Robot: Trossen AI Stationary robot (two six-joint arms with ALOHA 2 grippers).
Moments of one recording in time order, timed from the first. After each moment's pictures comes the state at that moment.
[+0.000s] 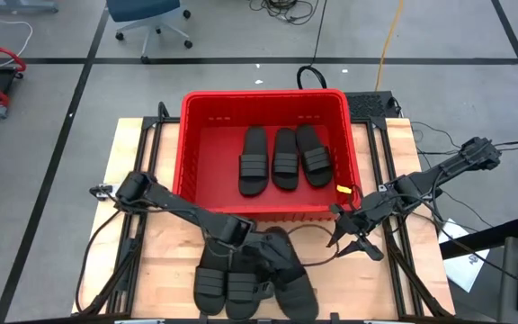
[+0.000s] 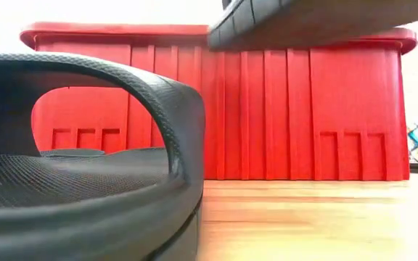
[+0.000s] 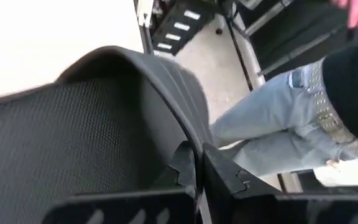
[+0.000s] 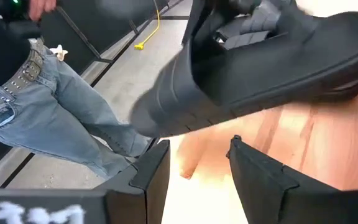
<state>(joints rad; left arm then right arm) -0.38 2.02 1.68 -0.27 0.38 -0.51 0.45 0.93 0.74 -0.34 -0.26 0.27</state>
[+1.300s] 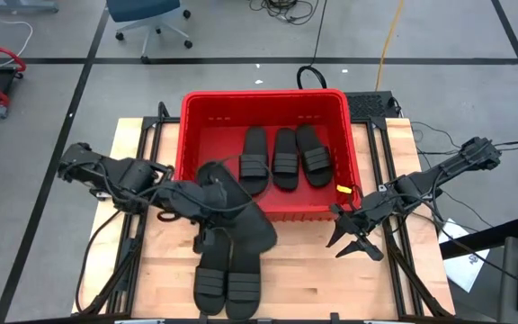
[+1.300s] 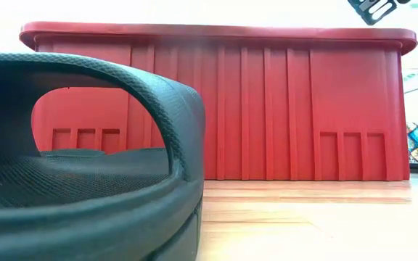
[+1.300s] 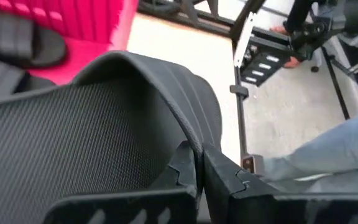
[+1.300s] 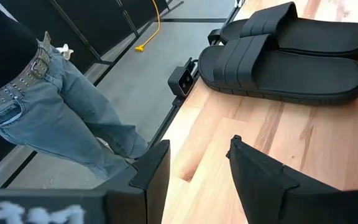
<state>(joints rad) -0.37 1.45 1.68 -0.92 -0.09 -0.50 0.45 0.93 0.74 -0.33 -0.26 0.27</state>
